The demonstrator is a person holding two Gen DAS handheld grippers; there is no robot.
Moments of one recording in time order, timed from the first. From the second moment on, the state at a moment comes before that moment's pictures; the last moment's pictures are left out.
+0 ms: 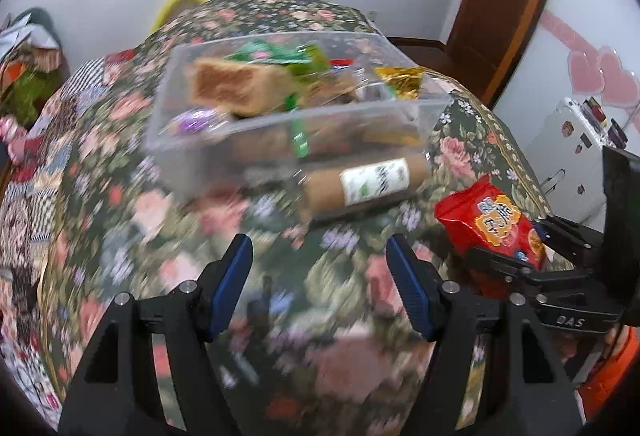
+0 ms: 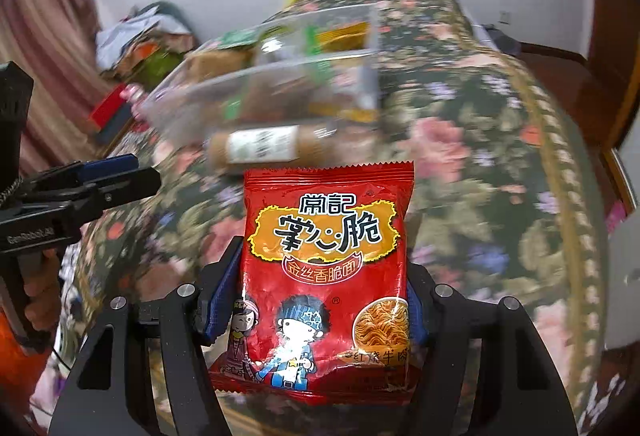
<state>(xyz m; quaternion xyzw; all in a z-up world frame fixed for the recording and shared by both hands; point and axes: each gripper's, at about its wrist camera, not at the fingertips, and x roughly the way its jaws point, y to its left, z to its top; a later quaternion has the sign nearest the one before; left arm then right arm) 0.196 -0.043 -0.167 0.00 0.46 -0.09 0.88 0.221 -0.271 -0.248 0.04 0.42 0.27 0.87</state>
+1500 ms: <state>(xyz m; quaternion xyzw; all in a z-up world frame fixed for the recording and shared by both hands) 0.177 -0.040 -0.172 -0.02 0.45 -0.11 0.88 0.217 -0.277 -0.219 0.07 0.38 0.27 0.88</state>
